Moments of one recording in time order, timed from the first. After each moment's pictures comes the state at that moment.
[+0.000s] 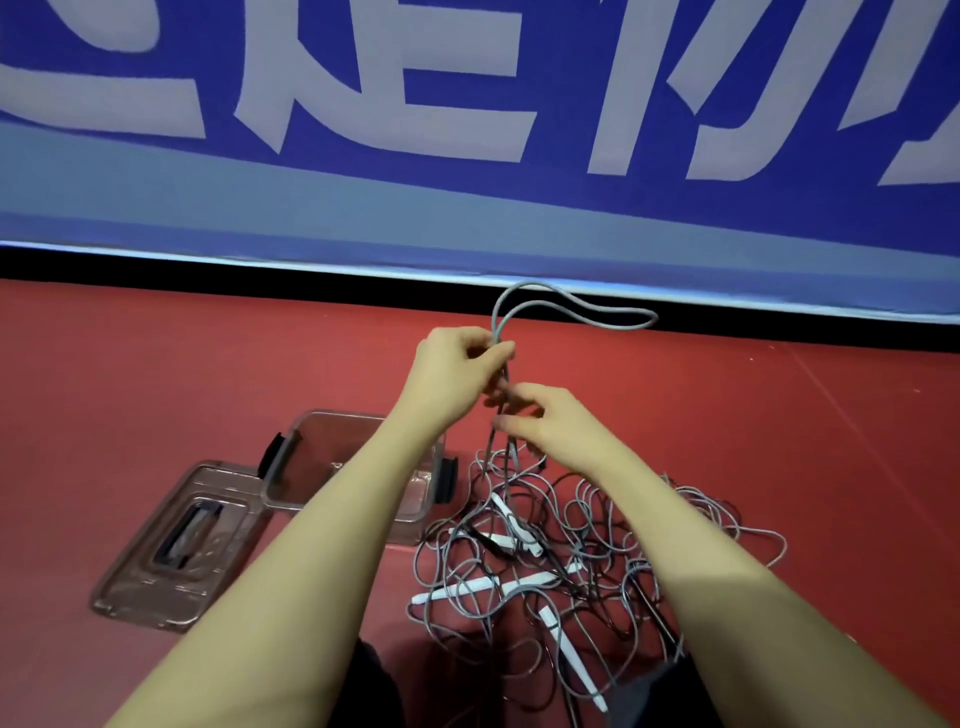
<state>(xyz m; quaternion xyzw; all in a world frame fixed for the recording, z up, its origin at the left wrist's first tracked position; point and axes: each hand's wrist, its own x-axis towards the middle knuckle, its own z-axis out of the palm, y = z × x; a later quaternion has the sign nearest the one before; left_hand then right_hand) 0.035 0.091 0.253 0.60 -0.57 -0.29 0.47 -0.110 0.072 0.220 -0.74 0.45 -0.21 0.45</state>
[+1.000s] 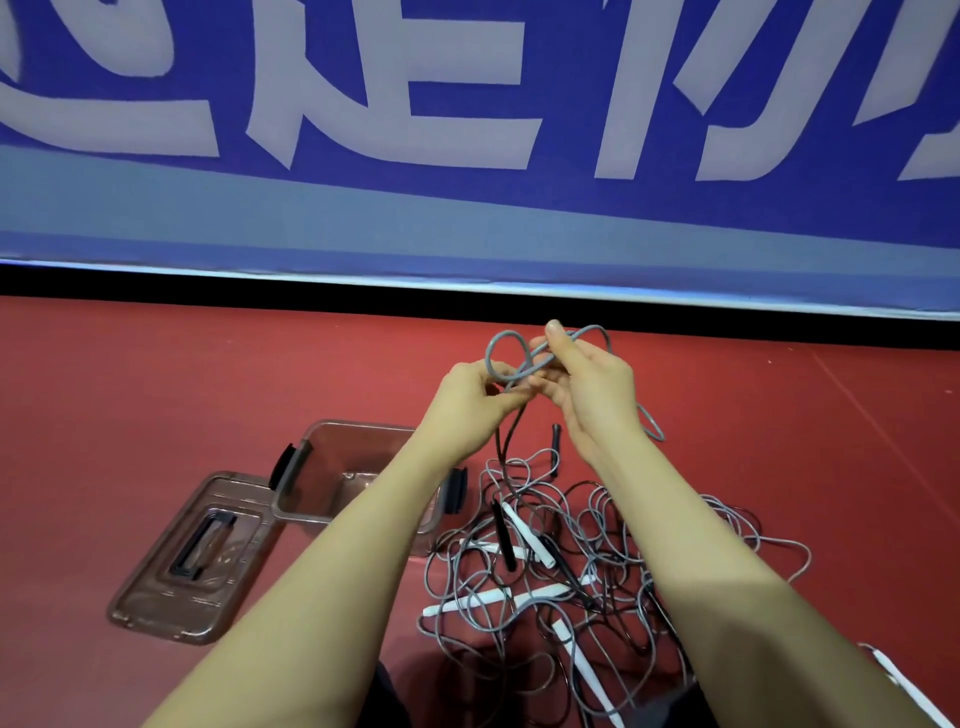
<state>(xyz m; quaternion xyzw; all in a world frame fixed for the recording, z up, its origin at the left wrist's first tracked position) 0.024 0.095 0.238 0.59 -0.60 -0.32 0.44 -0.095 0.064 0.254 -0.38 0.40 -0.55 0.62</state>
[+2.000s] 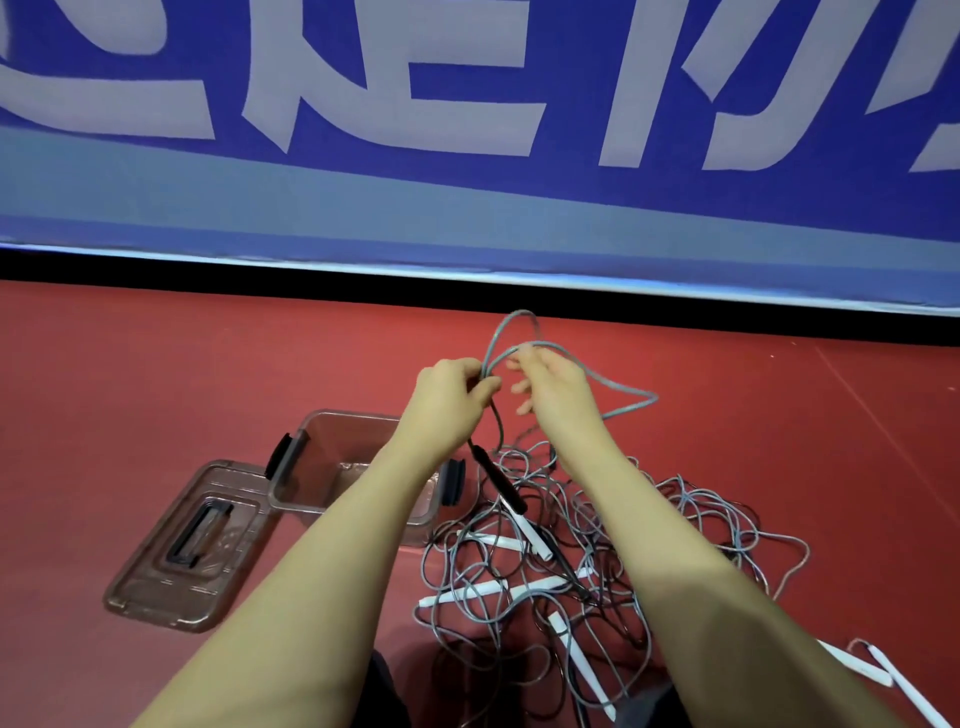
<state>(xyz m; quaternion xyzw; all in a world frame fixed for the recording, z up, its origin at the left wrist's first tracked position) 0.035 0.094 0.231 0.69 -0.60 -0.21 0.35 -0.080 0.061 0.227 -0.57 0.50 -0.42 0.50</state>
